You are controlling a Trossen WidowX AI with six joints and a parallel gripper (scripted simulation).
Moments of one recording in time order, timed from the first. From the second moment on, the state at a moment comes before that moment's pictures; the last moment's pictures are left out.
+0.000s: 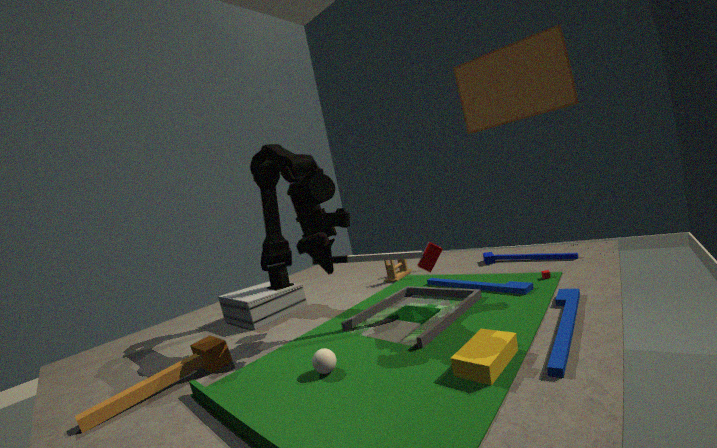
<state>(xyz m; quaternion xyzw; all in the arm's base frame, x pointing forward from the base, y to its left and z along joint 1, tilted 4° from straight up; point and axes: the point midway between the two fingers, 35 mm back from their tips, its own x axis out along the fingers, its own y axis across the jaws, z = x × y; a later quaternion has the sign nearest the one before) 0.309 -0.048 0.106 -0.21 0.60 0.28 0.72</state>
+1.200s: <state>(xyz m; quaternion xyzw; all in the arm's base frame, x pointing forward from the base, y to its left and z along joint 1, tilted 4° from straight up) 0.222 -0.243 0.102 0.01 0.69 0.01 0.72</state>
